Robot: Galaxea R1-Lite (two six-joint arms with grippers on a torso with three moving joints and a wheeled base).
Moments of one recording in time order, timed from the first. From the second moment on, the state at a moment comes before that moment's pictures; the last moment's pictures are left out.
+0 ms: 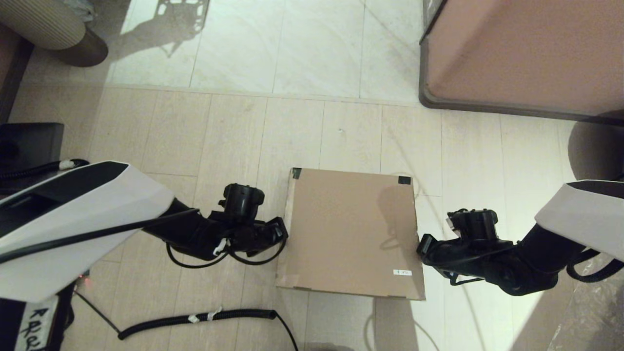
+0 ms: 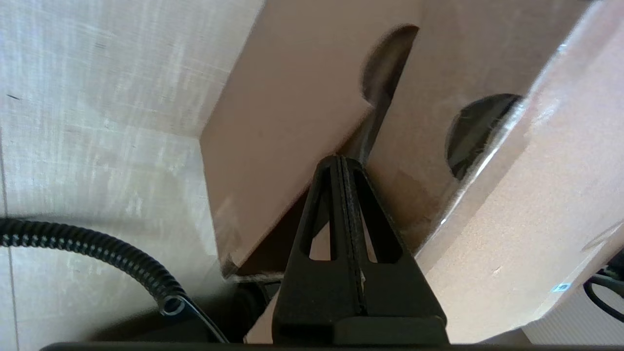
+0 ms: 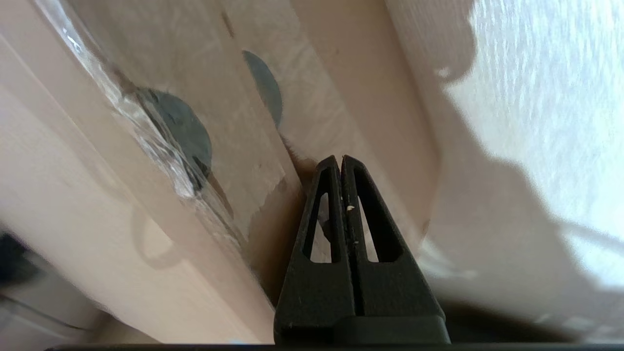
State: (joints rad) left arm -0.42 2.24 -1.23 -0.36 -0.11 -0.64; right arm 0.16 2.22 -0.83 -0.78 0.31 0.78
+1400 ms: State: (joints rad) left arm -0.44 2.15 -1.26 -0.31 -0.10 -0.67; right arm 0.19 2.03 -0.85 -0.66 0.43 1.05
